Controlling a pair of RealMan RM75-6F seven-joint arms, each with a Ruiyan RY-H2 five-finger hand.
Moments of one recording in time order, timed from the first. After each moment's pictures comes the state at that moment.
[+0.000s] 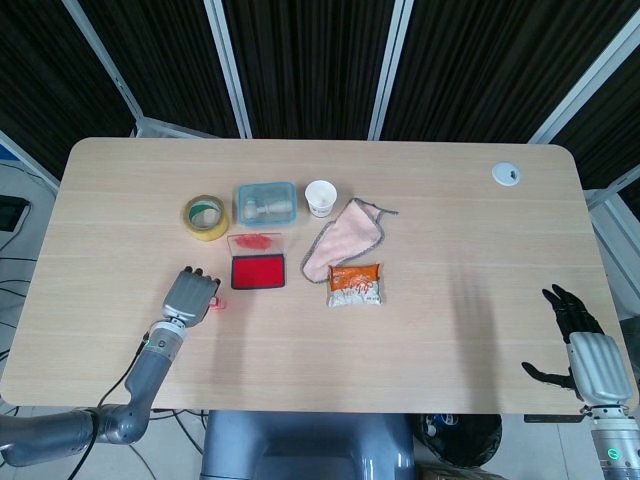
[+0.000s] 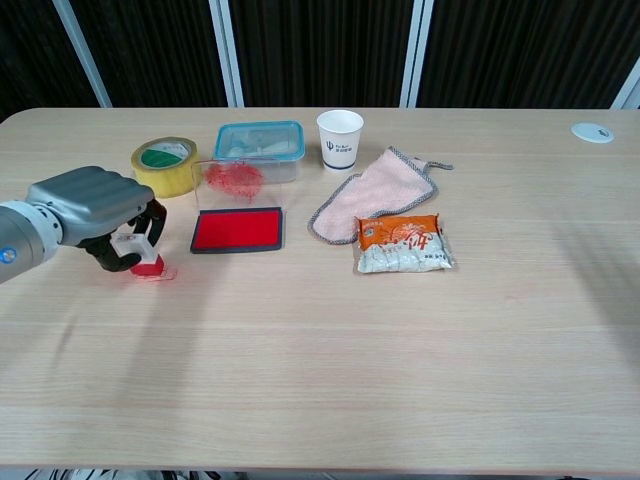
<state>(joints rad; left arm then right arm) -0.69 -1.65 -0.07 -1.38 0.95 1.03 0.79 0.08 -1.10 0.05 -1.66 -1.49 1.44 0.14</state>
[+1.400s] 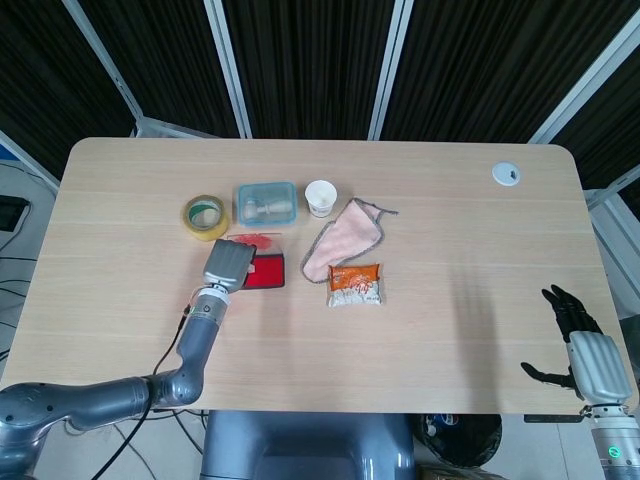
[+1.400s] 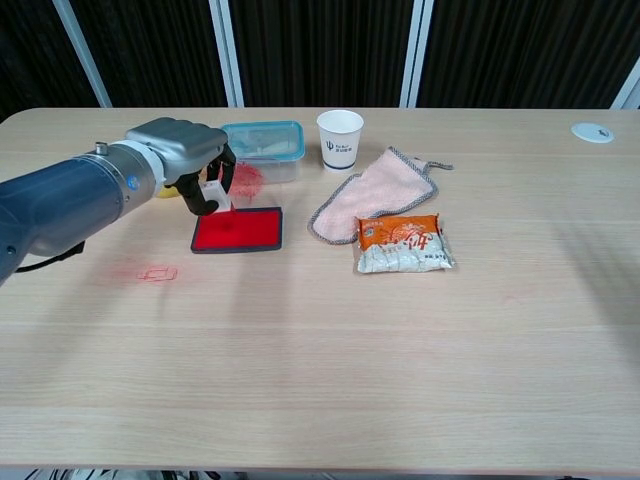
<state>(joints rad) -0.90 -1.81 -0.28 -1.25 0.70 0.98 0.89 0.08 -1.09 0.05 -1.67 -1.48 1.42 0.17</state>
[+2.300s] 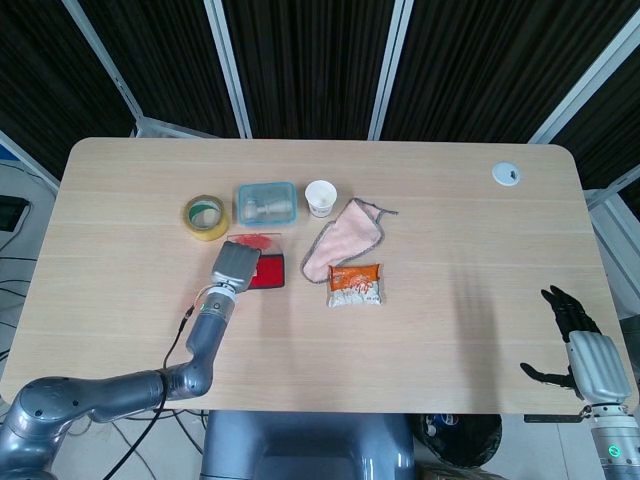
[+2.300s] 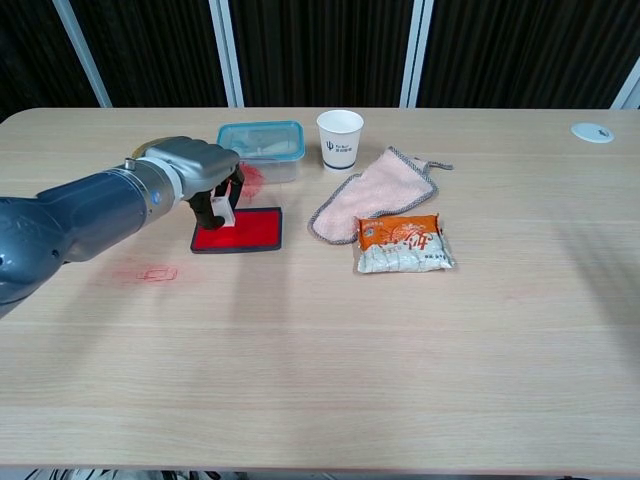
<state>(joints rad) -0.97 -1.86 -0.23 -1.11 0.62 0.91 0.91 0.09 -1.08 0.05 -1.68 -1.47 1.40 0.18</state>
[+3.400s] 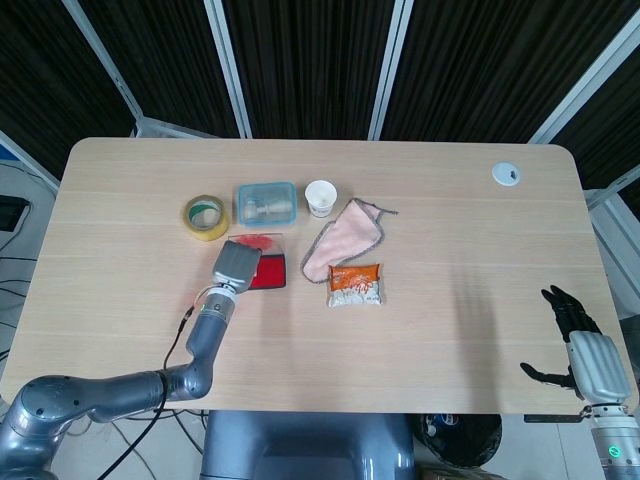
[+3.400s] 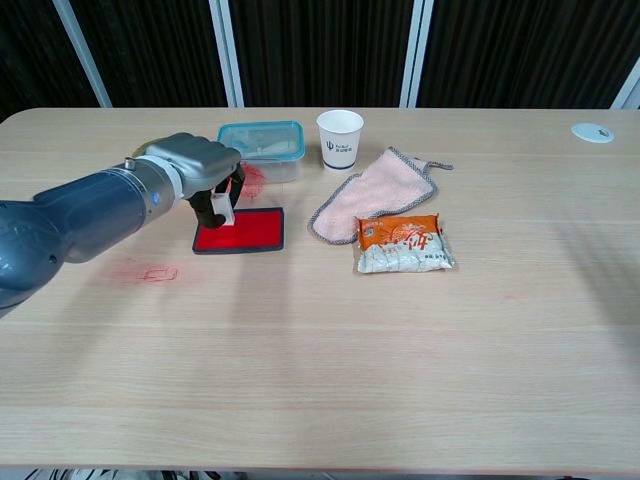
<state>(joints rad) -0.98 -1.86 -0.21 -1.13 0.63 0.94 0.91 0.09 -1.08 0.05 -1.68 -1.47 1.40 0.18</state>
